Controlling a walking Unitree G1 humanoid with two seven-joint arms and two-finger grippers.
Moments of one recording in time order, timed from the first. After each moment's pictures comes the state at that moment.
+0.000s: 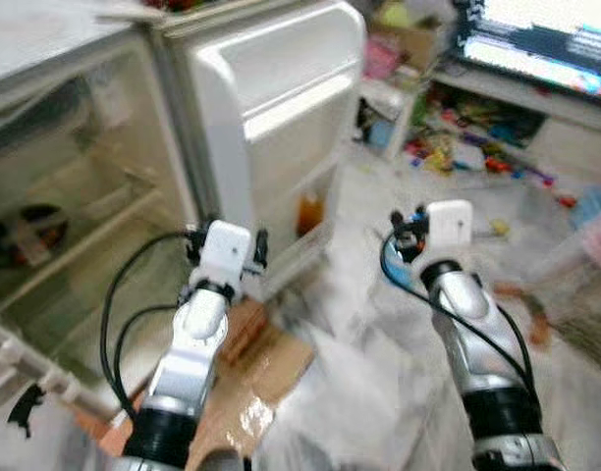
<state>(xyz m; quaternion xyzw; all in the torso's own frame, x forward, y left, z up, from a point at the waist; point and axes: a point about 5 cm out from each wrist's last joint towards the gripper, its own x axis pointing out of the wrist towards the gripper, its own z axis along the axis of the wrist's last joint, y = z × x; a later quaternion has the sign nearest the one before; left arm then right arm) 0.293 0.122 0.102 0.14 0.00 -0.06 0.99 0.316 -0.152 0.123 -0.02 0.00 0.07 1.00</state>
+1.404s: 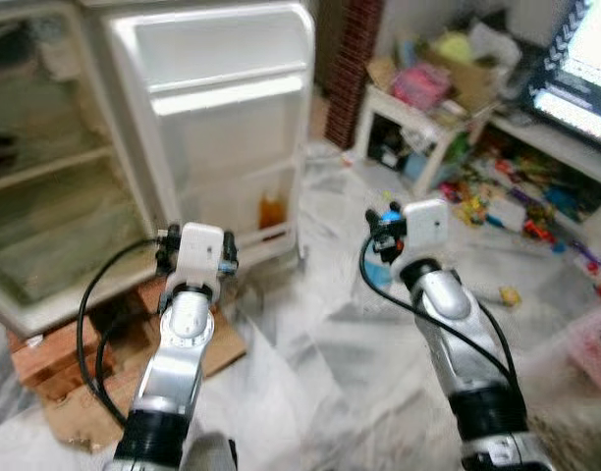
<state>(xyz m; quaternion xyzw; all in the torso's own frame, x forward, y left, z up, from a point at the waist) 0.294 0.156 0.098 0.12 0.03 0.08 0.99 0.314 -0.138 0.127 -0.03 -0.02 0.11 0.99</state>
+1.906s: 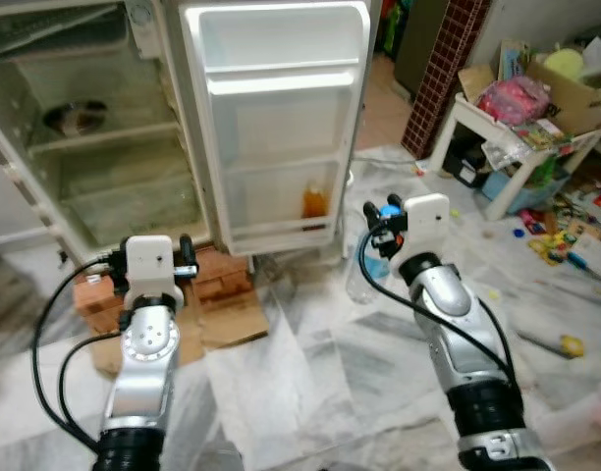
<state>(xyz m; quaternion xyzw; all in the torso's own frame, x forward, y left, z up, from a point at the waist) 0.275 0.190 0.095 0.09 0.03 0.12 0.99 0.314 -0.129 0.129 -0.01 -0.03 0.13 0.99</state>
